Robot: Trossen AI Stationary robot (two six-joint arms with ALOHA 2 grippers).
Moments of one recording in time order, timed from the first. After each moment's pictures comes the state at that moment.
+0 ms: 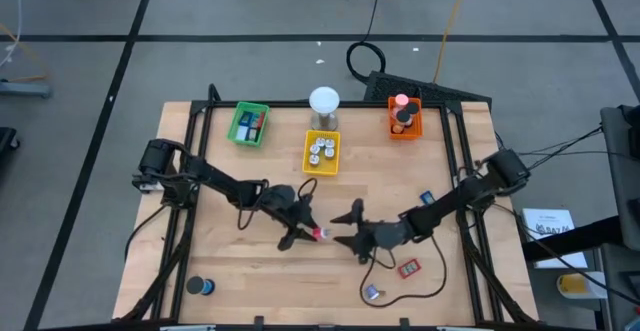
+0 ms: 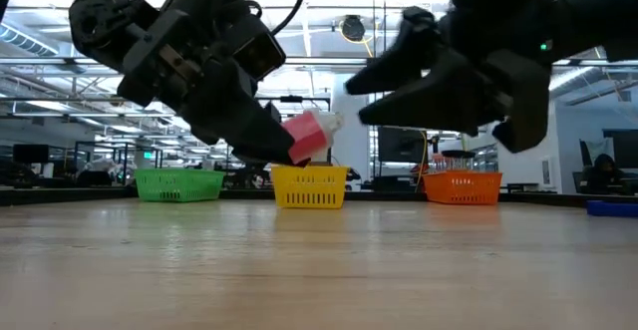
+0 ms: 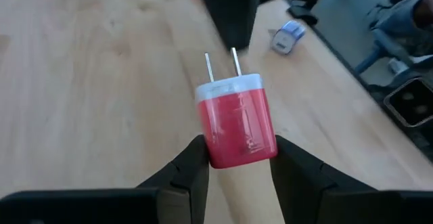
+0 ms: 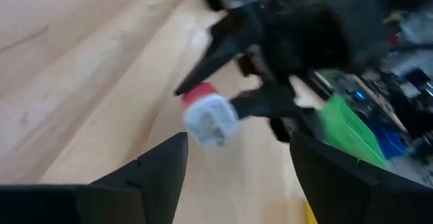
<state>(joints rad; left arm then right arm) -0.13 1.80 0.68 0.65 0.35 -0.13 0.45 1.75 0.69 0.70 0.53 -0.50</state>
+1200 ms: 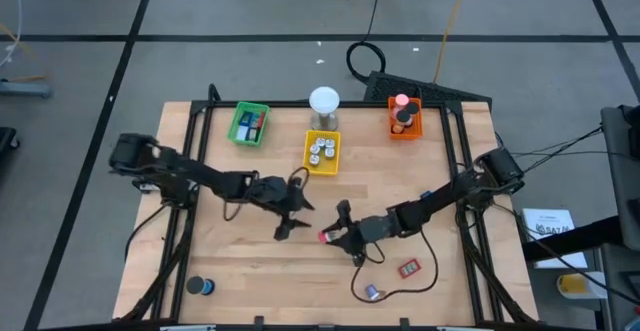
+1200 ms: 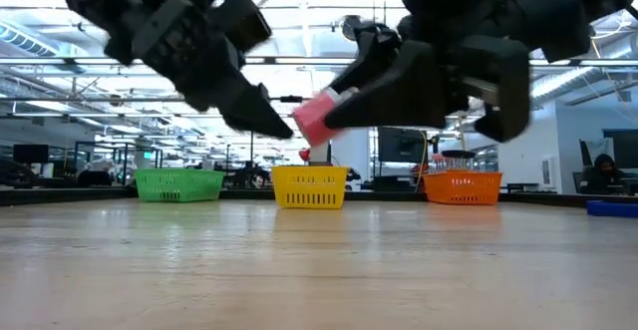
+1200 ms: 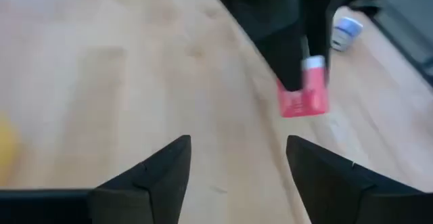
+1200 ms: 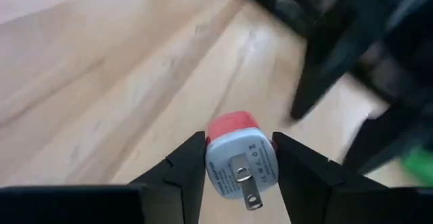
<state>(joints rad) -0.12 1.57 0.68 0.34 0.16 -0.04 0.36 1.80 0.81 0.57 0.24 -0.42</state>
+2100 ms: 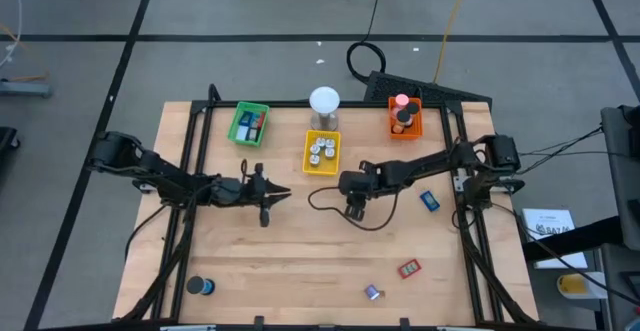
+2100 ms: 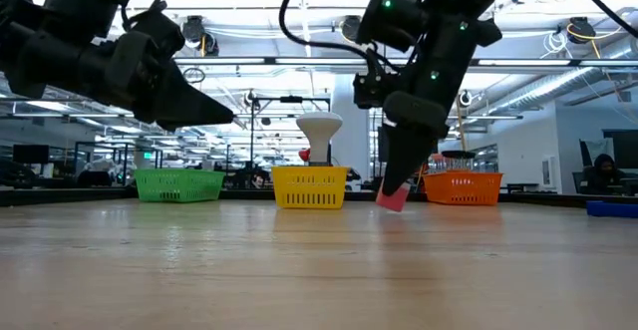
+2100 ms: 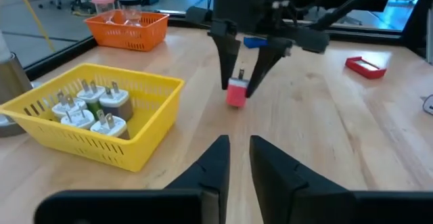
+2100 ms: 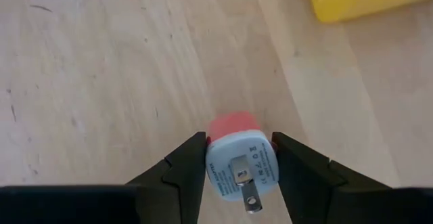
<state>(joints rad) -0.17 1.38 0.20 0.94 -0.31 -0.12 0.02 1.75 1.03 -0.41 0.13 0.32</state>
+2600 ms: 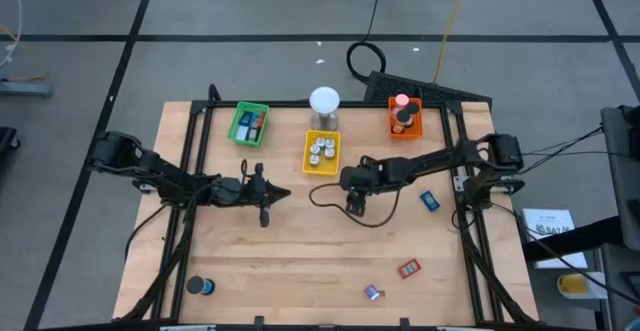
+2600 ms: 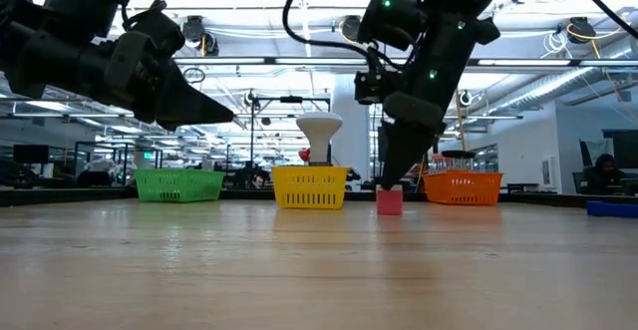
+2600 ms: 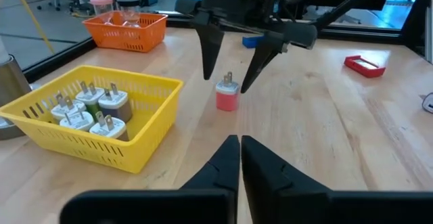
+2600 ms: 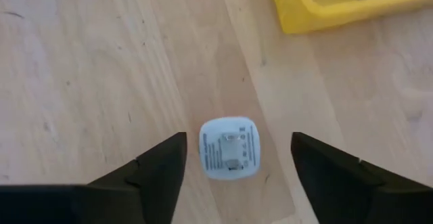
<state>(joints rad) -0.17 1.38 0.20 0.94 -0.30 -0.11 0.00 1.73 1.03 -0.42 0.16 0.27</state>
